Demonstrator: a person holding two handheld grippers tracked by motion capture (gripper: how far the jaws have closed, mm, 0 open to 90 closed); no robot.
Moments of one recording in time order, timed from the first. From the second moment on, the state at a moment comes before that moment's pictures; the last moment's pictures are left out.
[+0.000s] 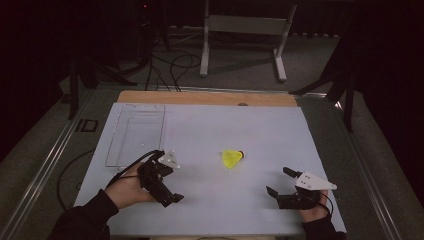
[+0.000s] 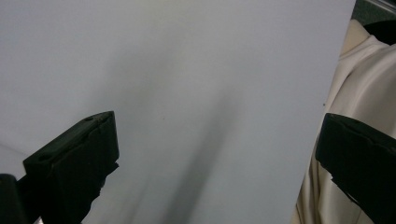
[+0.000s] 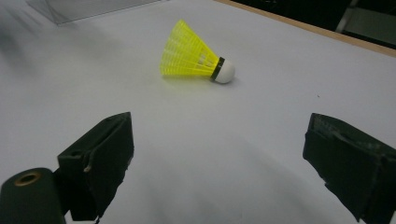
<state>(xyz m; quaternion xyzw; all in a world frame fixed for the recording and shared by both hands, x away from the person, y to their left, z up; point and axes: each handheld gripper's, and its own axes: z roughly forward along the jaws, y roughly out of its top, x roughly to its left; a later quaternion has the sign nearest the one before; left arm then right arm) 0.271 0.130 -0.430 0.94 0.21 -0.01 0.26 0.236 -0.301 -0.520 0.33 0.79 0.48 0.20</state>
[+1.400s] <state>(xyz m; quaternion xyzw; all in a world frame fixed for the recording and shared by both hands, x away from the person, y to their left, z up) 0.305 0.048 -0.423 0.93 0.24 -0.02 0.28 0.237 -0.302 -0.520 0.33 0.79 0.48 0.20</state>
